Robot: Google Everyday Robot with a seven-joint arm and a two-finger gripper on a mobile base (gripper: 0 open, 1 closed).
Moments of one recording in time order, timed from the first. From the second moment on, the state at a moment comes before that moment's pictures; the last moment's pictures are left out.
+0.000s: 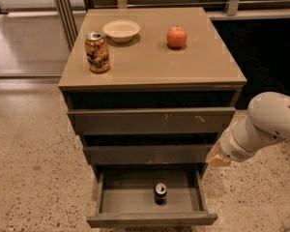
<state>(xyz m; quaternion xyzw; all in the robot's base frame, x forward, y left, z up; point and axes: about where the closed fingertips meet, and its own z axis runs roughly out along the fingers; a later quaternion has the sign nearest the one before) 0.468 -0.216 0.654 -0.54 0.83 0.09 0.15</state>
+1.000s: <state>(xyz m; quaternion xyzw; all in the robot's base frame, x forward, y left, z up) 0.504 -0.249 0.491 -0.48 0.82 0.16 0.26</state>
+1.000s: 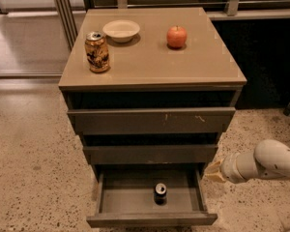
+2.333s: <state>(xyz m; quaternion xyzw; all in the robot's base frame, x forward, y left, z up) 0.512 -0.242 0.409 -0.49 0.80 0.17 0.30</state>
